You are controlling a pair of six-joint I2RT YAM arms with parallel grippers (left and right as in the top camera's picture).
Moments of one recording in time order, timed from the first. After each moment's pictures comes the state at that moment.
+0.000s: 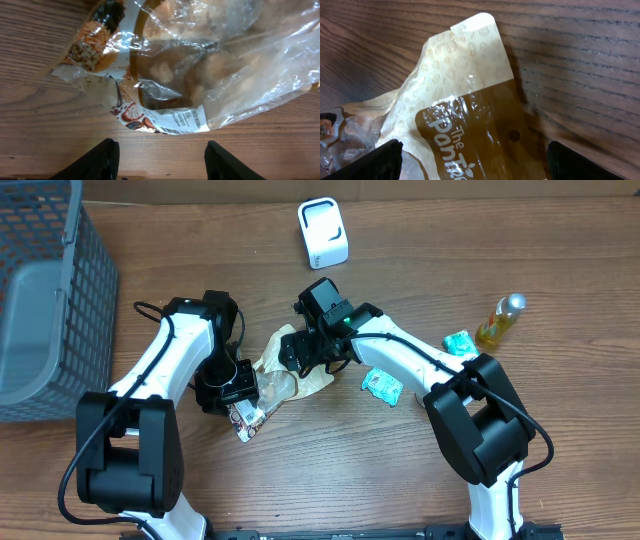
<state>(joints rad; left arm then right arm) -0.14 1.82 1.24 -1.24 0.17 -0.37 0.63 2.09 1.48 -0.55 -0.26 0.38</state>
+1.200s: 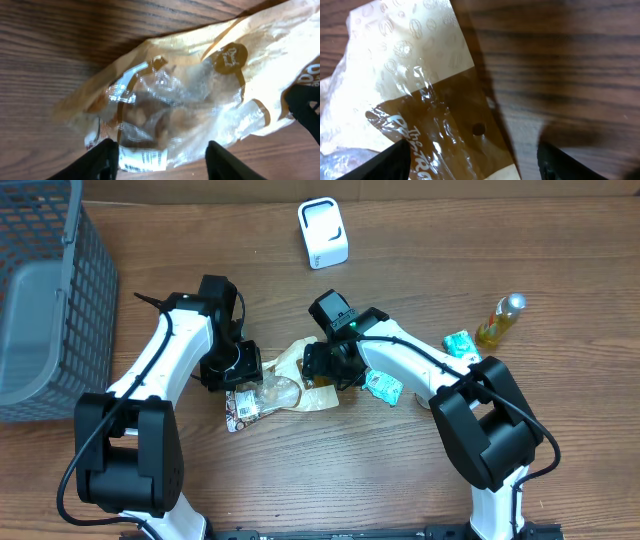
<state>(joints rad) -0.14 1.82 1.28 -1.10 0.20 -0.31 0.62 2.05 1.42 -0.73 -0.21 0.69</state>
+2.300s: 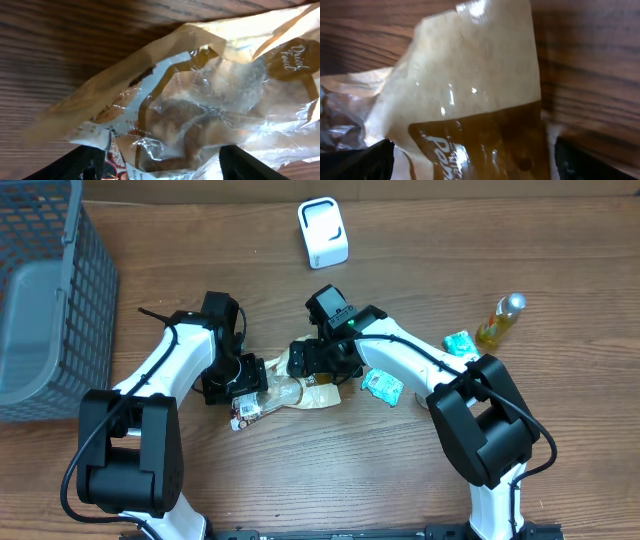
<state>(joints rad) -0.14 1.82 1.14 -0.94 0.18 -0.33 0.62 2.07 1.44 -0.66 -0.28 0.55</state>
